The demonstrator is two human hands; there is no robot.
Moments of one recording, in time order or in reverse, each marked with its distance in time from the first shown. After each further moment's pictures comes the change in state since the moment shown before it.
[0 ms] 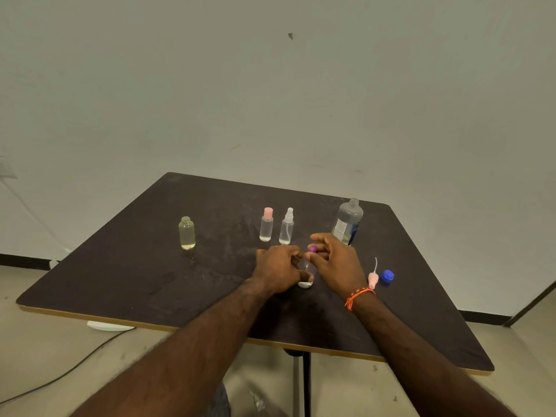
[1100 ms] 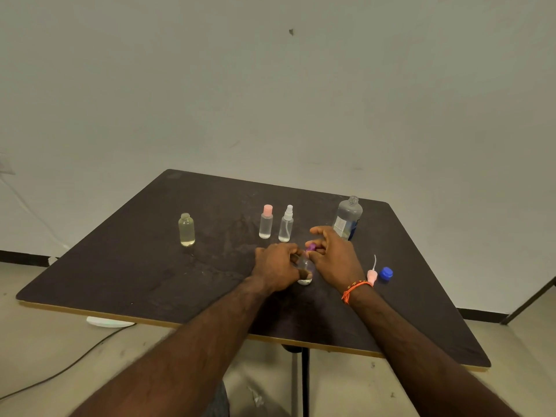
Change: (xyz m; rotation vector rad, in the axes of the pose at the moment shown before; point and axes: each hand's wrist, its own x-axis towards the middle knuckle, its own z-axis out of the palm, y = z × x) left_hand -0.004 0.000 0.002 -0.041 -0.008 -0.032; right_hand 0.003 -0.009 -0.001 -0.012 -0.047 0.041
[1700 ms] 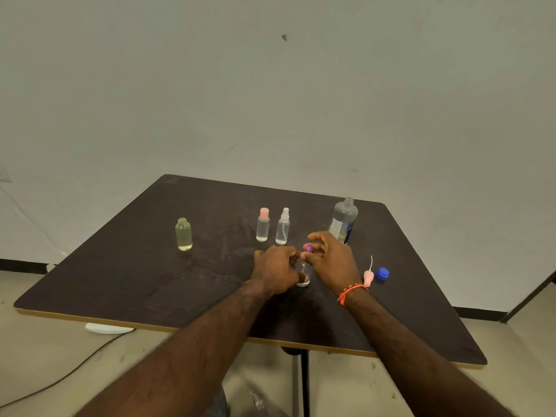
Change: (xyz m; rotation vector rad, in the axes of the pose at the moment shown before) left_hand -0.001 0.006 0.000 0.101 0.004 0.015; right_hand -0.001 0.008 0.003 0.045 0.033 0.040
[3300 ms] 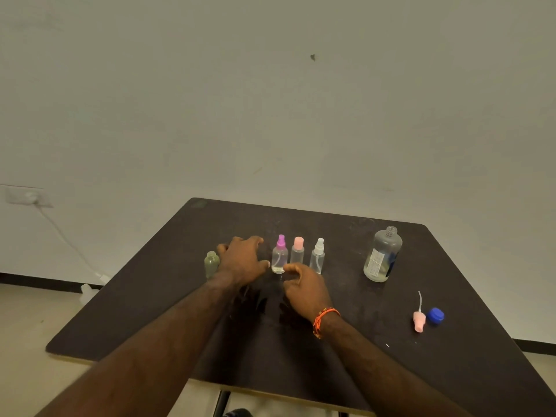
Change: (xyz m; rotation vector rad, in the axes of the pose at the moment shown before) left_hand 0.064 -0.116 -0.100 0.236 0.116 -0.157; right_hand 0.048 -0.051 0.114 0.094 -0.122 0.041
